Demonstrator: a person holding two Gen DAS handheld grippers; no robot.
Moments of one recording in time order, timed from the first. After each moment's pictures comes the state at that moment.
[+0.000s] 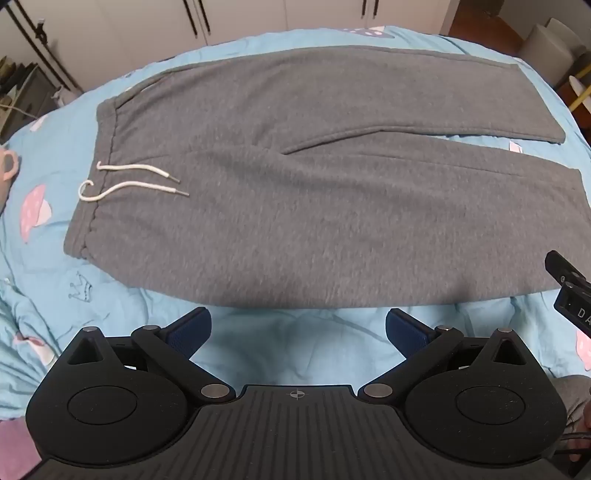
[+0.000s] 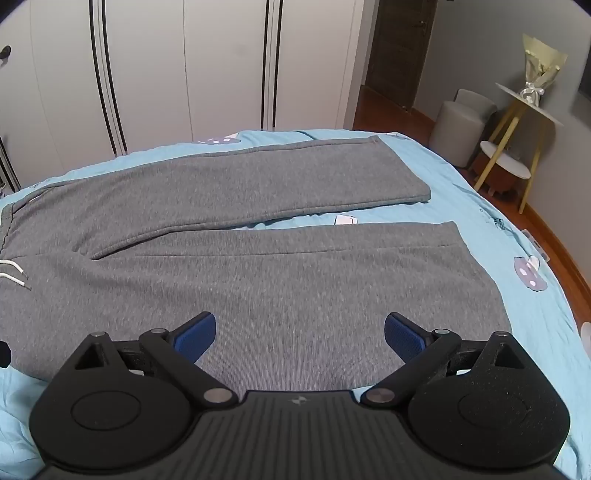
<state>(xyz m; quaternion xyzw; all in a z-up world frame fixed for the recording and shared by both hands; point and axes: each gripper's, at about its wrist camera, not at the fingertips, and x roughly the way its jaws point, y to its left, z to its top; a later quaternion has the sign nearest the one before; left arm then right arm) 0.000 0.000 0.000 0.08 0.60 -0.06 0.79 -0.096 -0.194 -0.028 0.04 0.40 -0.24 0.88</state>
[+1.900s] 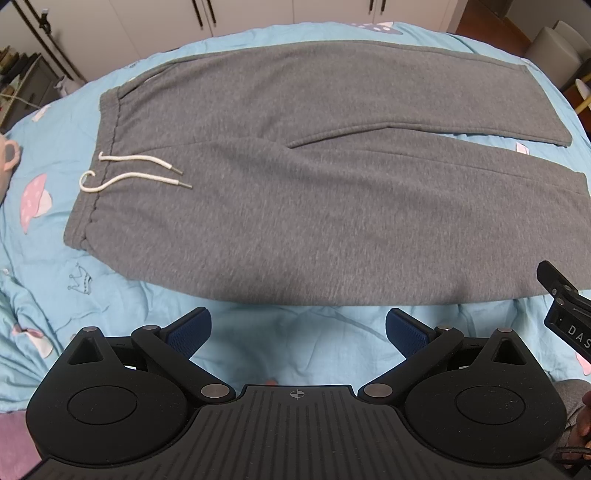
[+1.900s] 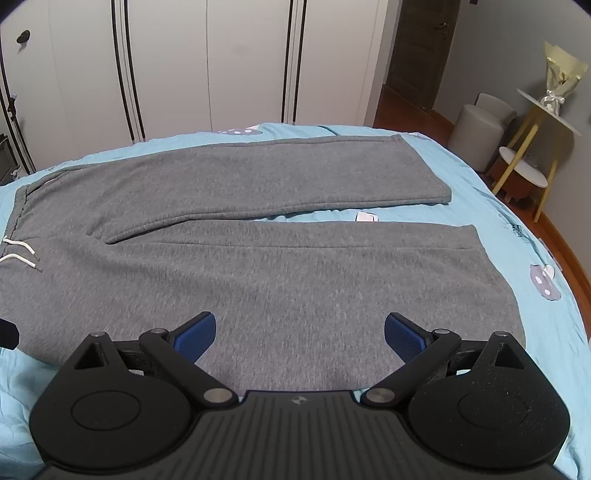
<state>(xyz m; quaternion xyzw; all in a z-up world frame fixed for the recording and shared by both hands) 0.001 0.003 -0.005 0.07 0.61 -0.06 0.79 -0.090 -0.185 -0.035 0.03 0.41 -0.21 0.89</state>
